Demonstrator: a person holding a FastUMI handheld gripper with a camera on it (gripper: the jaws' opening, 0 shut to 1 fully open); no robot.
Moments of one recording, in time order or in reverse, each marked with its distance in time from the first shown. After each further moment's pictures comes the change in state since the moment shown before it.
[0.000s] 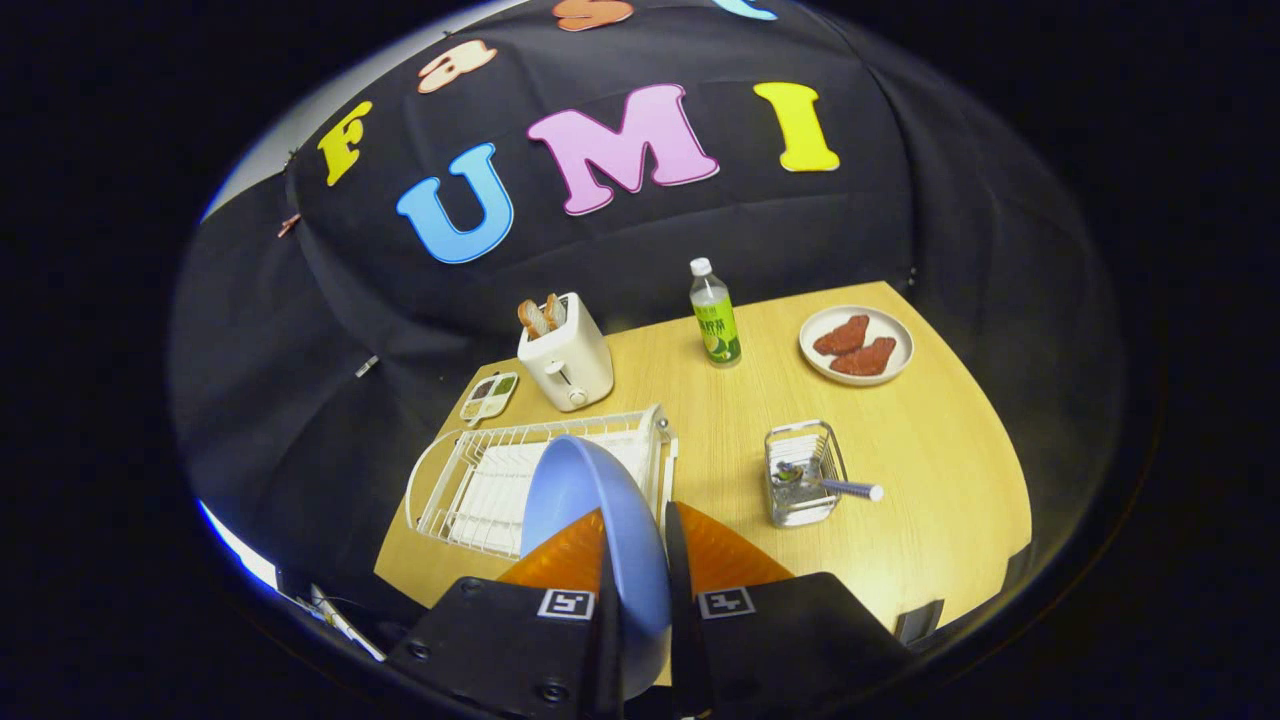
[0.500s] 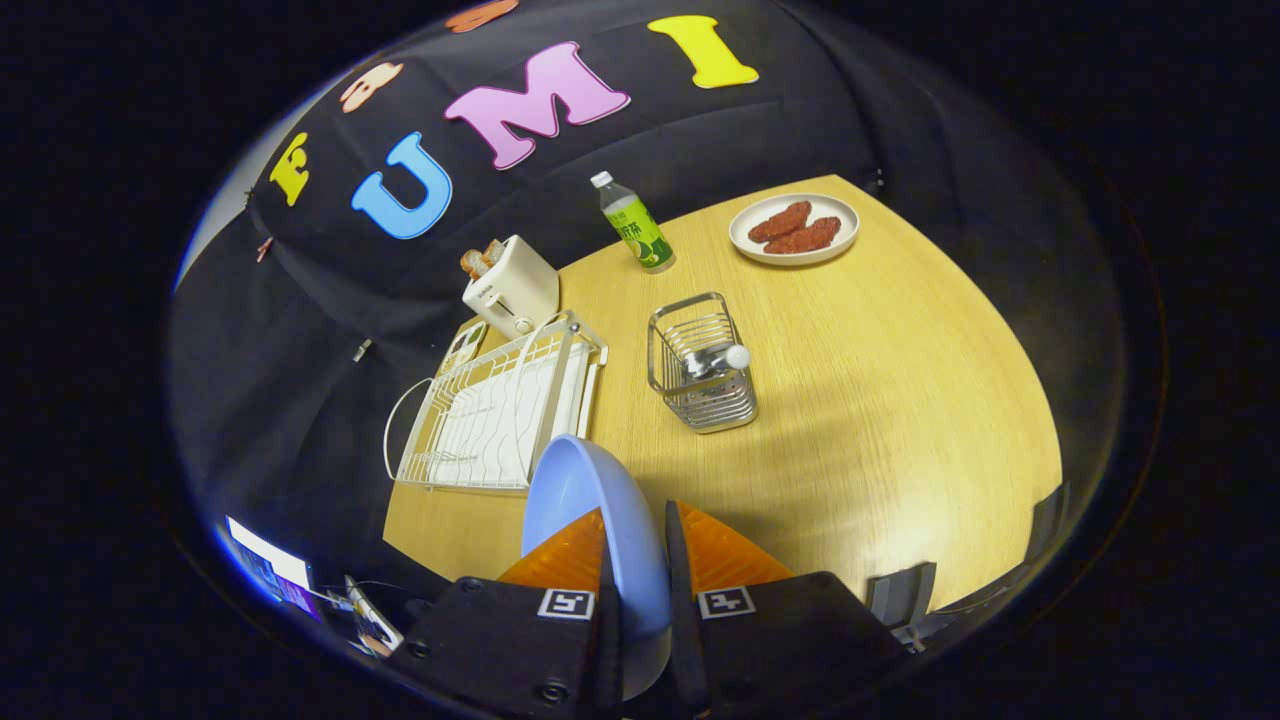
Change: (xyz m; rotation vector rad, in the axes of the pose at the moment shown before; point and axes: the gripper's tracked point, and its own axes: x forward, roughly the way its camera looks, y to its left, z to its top) arm 0.013 -0.114 -0.080 0.143 0.190 0.068
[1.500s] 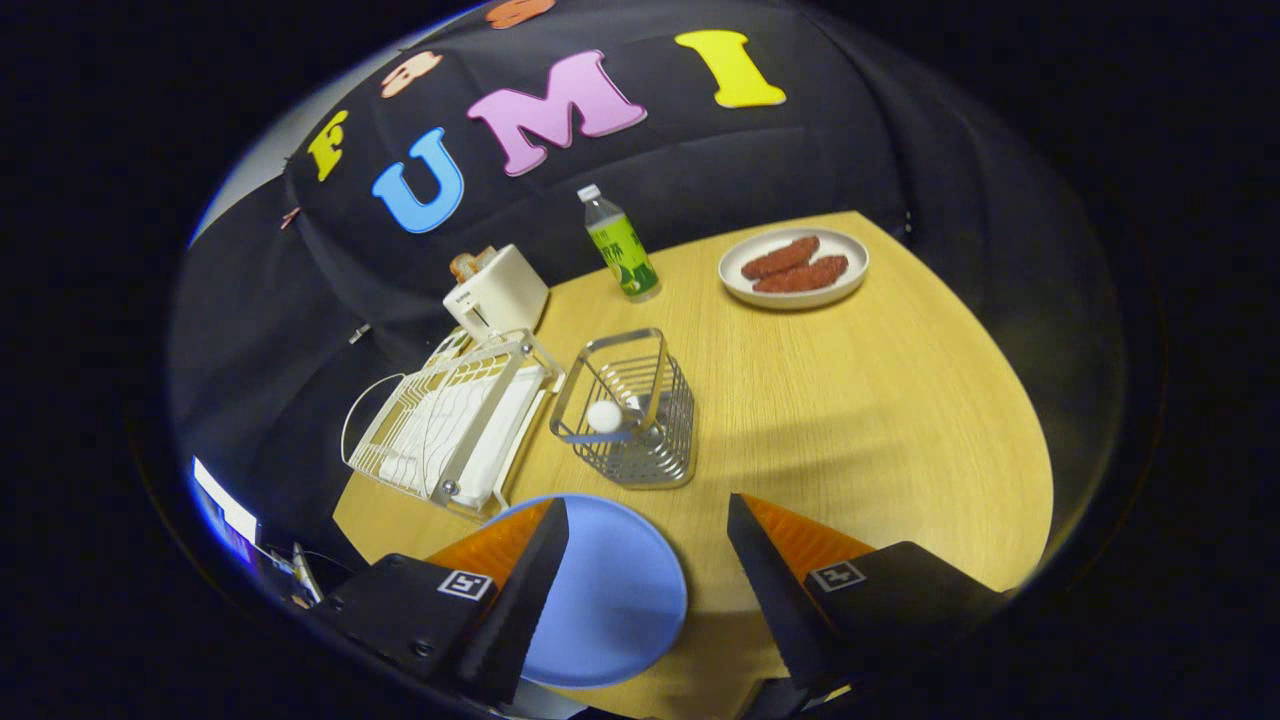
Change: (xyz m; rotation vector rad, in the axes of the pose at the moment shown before) arm 0.024 -0.055 0.059 -0.245 -0.209 0.031
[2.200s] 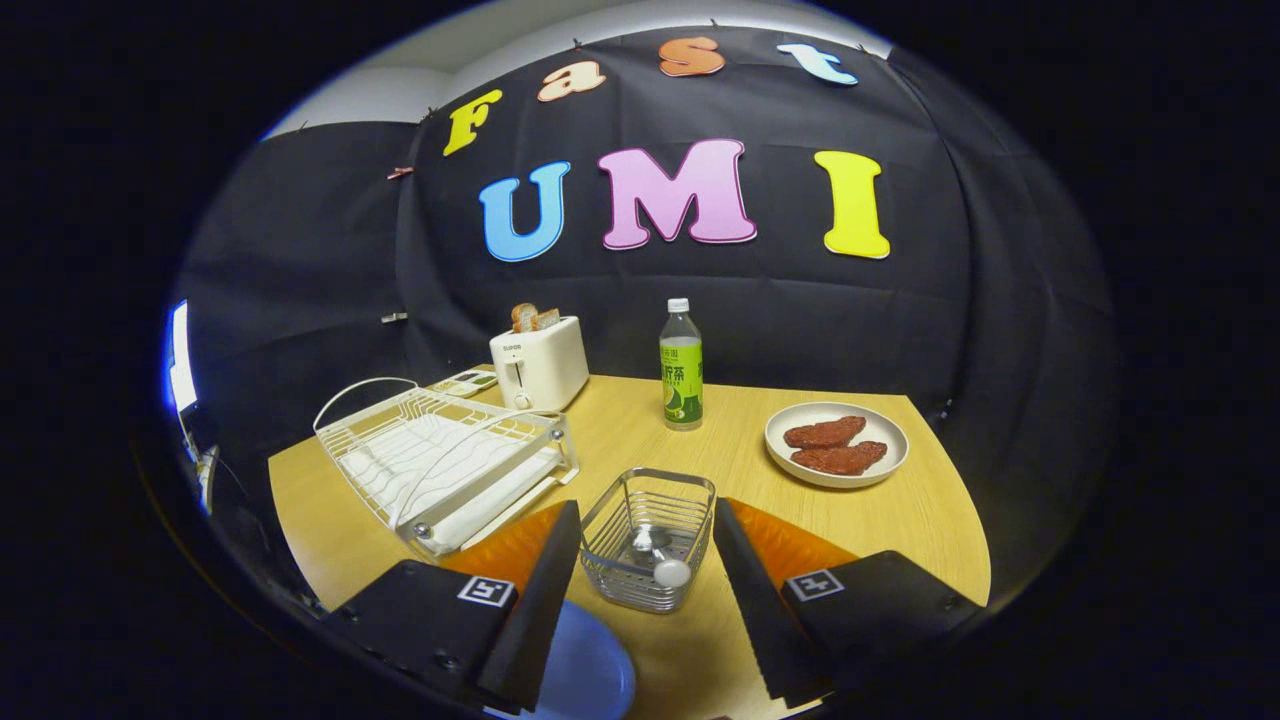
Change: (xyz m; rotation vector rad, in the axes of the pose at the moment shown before) arm 0.043 0.027 0.045 -0.348 -0.265 0.046
